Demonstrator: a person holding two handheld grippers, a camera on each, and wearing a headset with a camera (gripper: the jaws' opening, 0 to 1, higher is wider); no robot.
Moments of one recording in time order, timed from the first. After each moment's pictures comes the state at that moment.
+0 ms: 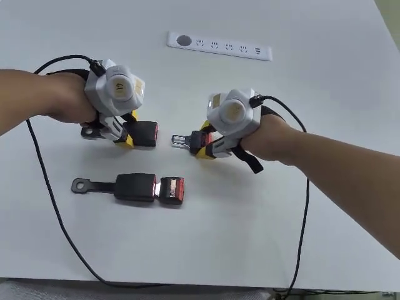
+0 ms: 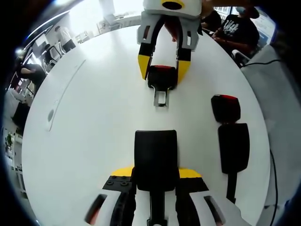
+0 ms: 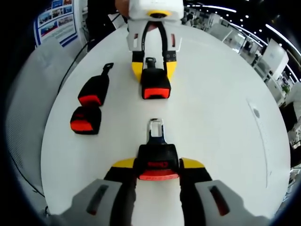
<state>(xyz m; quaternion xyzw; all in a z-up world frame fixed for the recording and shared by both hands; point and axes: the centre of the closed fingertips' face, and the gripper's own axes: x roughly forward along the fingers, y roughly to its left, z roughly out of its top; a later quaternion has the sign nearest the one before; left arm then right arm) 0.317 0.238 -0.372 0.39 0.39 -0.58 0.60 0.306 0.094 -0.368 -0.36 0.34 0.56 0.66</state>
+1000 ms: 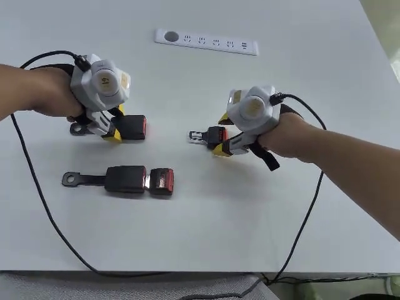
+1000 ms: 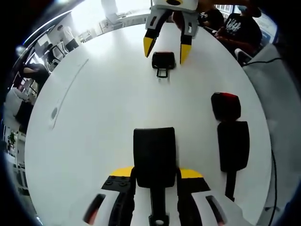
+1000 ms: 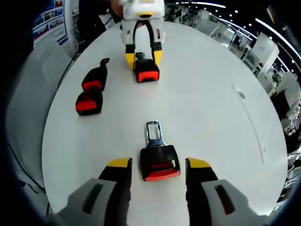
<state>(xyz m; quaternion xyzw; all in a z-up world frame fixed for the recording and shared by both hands) 0.308 0.245 -0.365 0.40 0.39 -0.56 0.61 0.292 0.054 -0.350 -0.35 0.35 0.52 0.70</state>
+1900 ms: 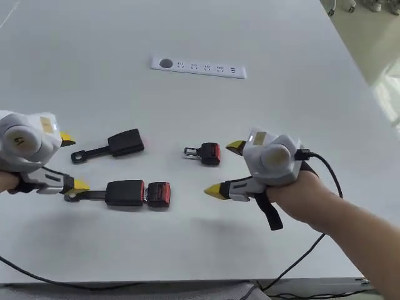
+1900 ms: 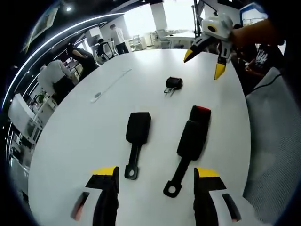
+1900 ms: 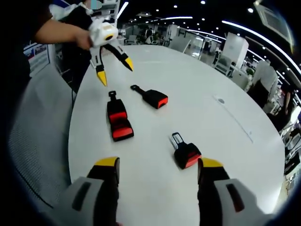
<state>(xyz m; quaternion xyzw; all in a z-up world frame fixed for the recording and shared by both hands) 0.220 0.307 -0.293 0.29 0.34 -0.43 0.79 0.221 0.050 -0.297 -0.25 0.30 0.46 0.80</state>
